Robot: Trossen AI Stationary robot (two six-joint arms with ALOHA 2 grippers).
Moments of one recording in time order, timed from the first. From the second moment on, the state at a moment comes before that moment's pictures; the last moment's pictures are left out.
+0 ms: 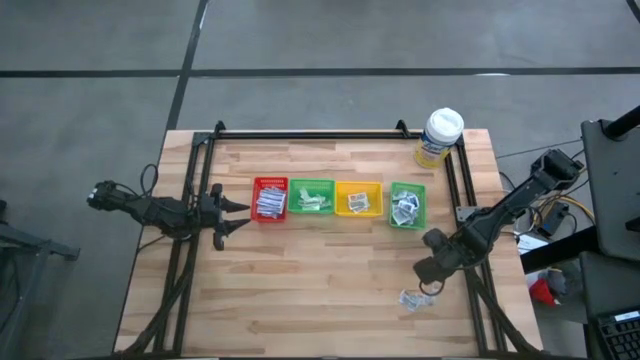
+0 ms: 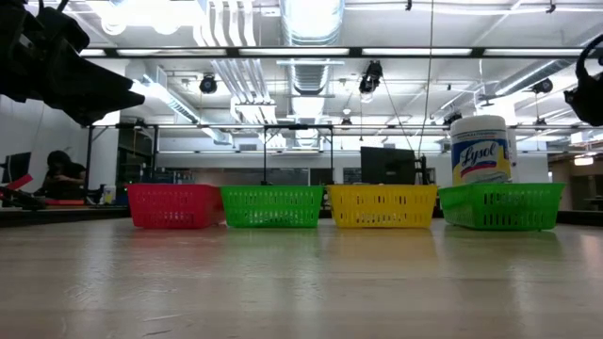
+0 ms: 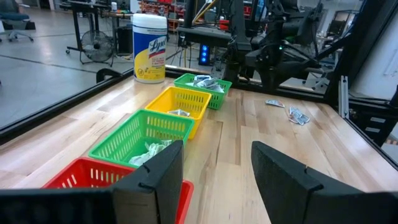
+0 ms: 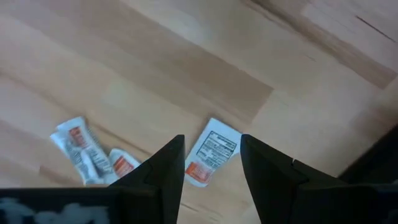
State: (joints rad) left arm -0.34 0.06 0.08 -0.19 -0.49 -0.19; right arm 0.67 1.14 0.61 -0.87 -0.05 1.78
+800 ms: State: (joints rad) left arm -0.34 0.06 0.08 -0.19 -0.49 -0.19; right arm 0.67 1.14 0.49 -0.67 -0.11 1.96
